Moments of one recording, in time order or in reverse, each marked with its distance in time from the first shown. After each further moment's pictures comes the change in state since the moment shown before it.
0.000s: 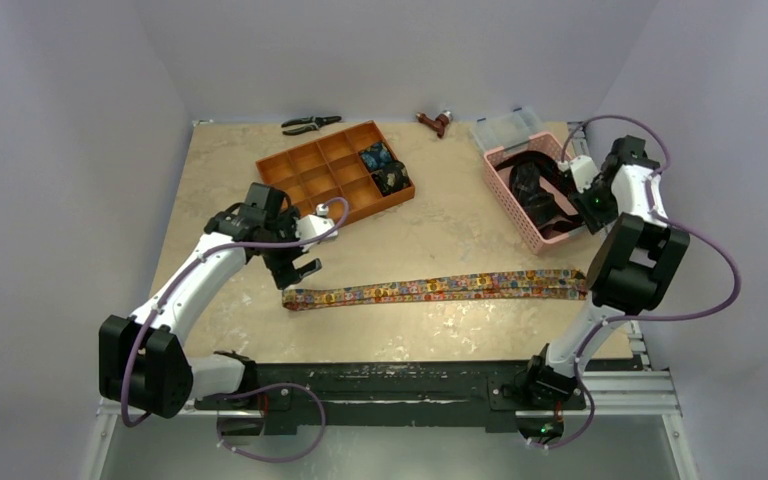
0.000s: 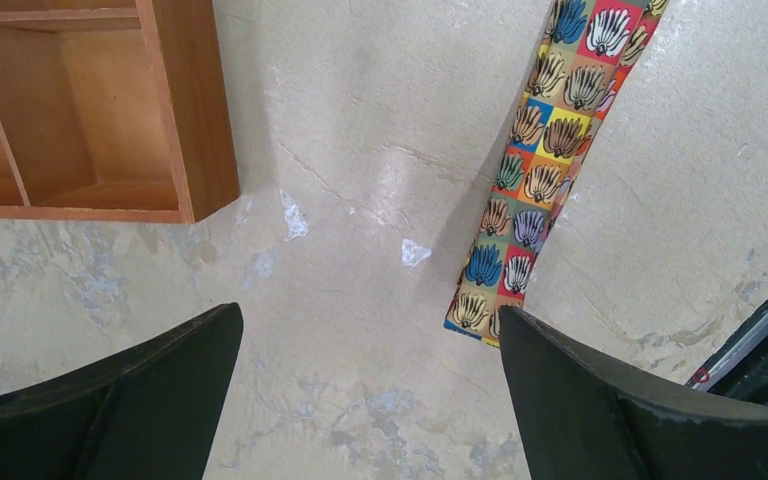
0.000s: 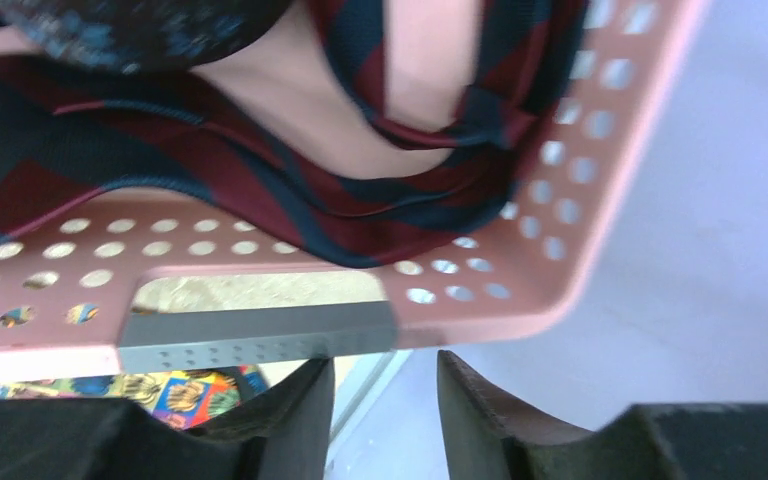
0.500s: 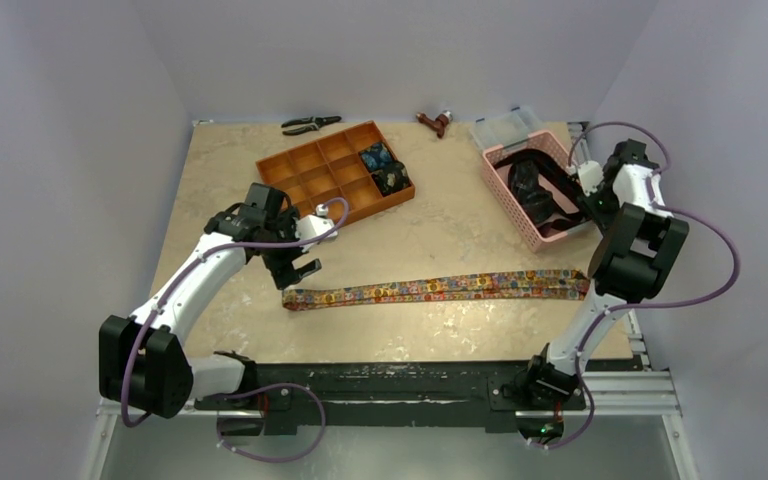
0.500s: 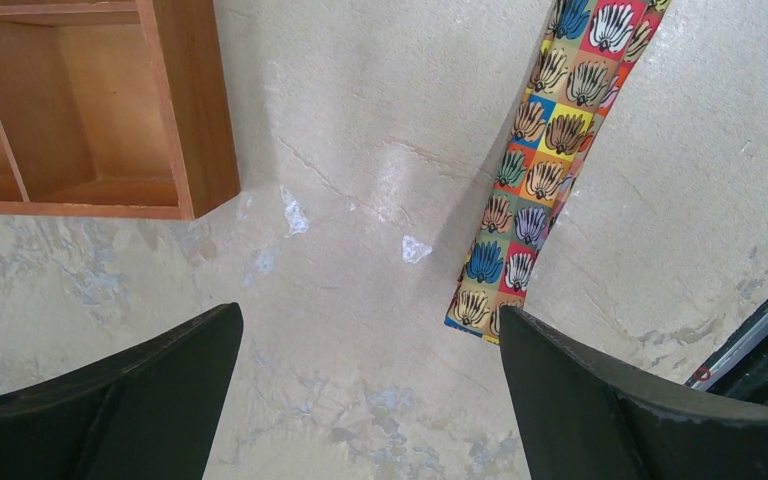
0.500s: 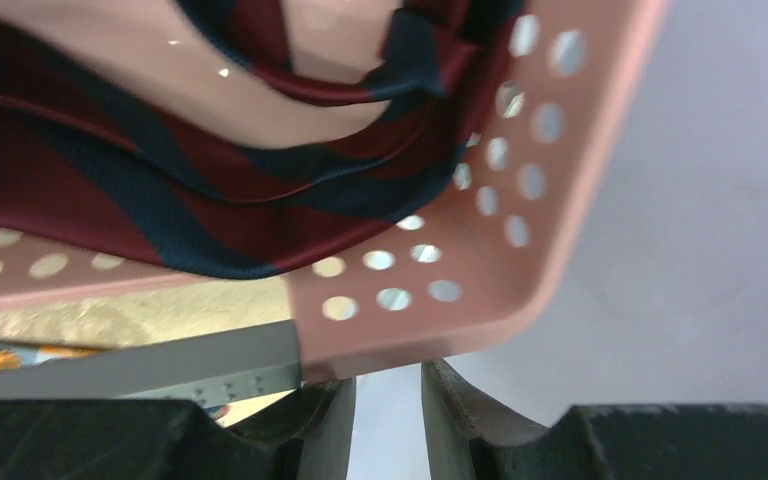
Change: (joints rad) left arm 0.003 0.000 0.000 -0.003 -0.006 -0.003; right arm -0.019 0.111 0.087 0.054 0.113 0.063
